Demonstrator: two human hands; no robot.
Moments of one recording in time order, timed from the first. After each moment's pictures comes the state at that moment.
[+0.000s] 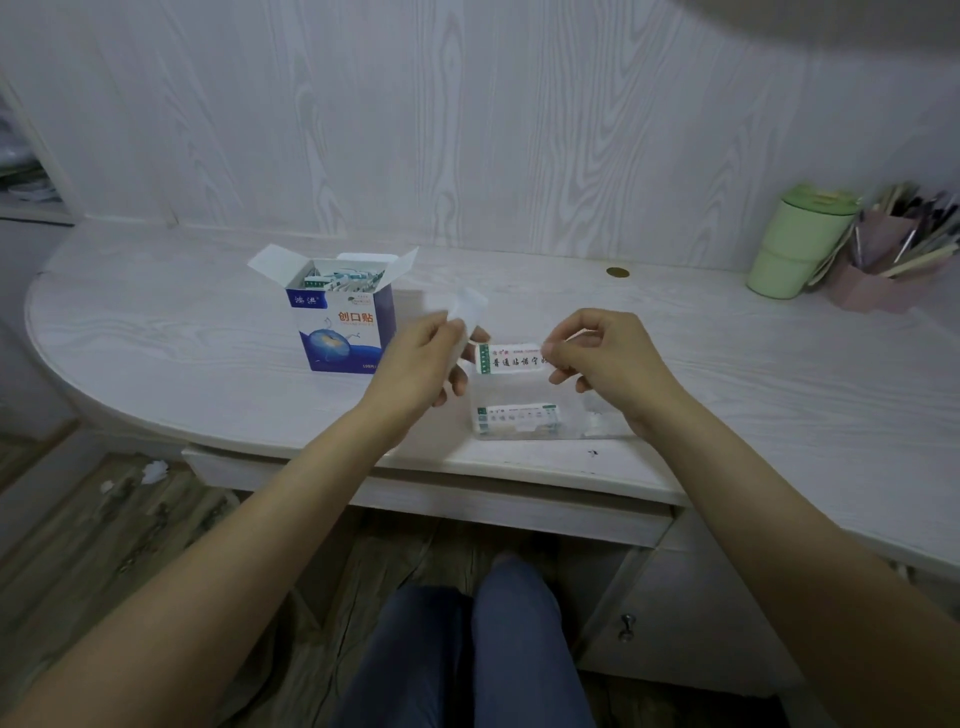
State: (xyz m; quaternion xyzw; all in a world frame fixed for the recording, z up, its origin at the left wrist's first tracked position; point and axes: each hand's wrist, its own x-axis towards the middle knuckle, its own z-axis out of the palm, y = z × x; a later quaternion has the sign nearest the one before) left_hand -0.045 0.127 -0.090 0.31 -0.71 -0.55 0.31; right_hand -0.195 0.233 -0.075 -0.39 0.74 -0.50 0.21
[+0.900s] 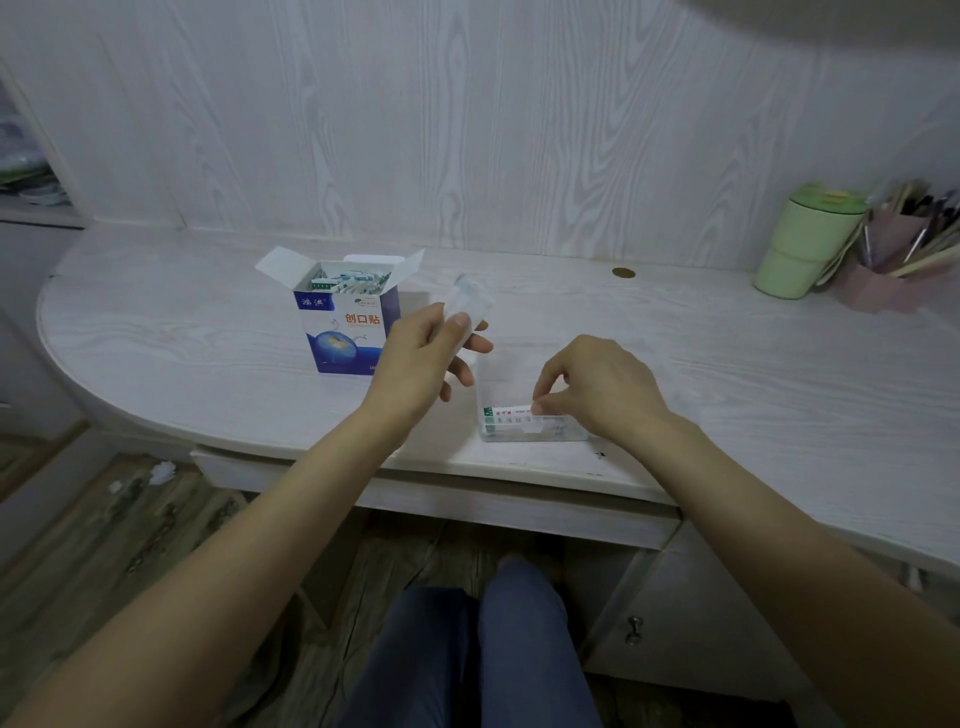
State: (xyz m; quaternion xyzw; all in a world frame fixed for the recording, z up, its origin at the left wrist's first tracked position) left_hand -0.043 0.125 -0.090 0.30 -0.71 -0.53 0.36; right_hand -0.181 0.227 -0.081 -0.53 0.84 -0.15 0.03
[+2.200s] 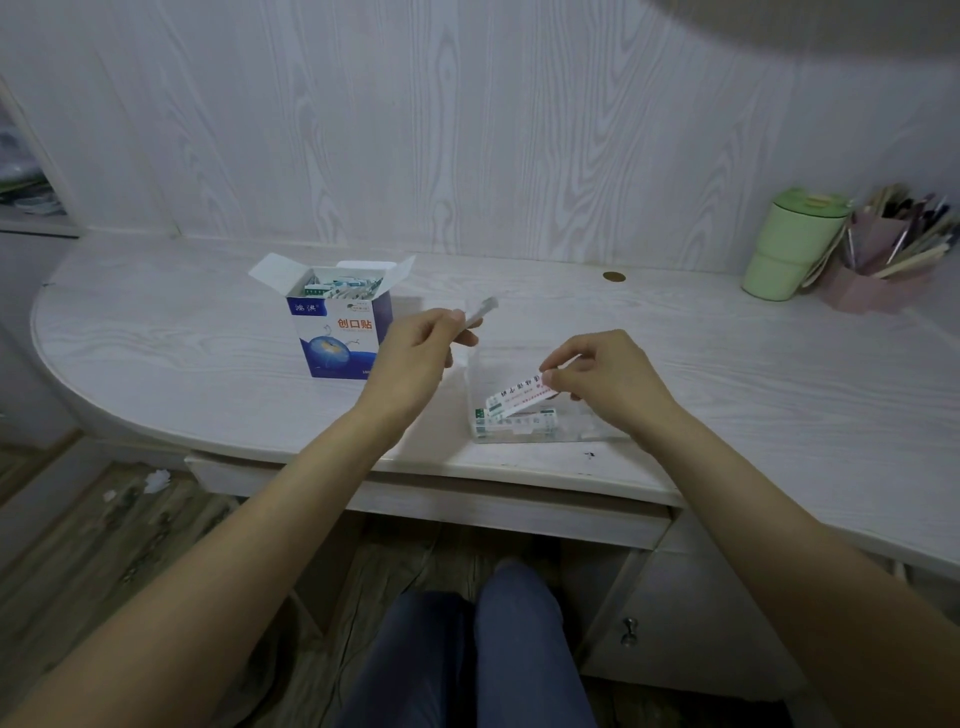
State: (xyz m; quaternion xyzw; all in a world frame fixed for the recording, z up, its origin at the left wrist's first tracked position) left_hand -0.048 0.127 -0.086 0.32 -0.72 -0.49 0.37; right_hand -0.199 0.238 -0.086 -0.43 0.79 -0.40 0.17
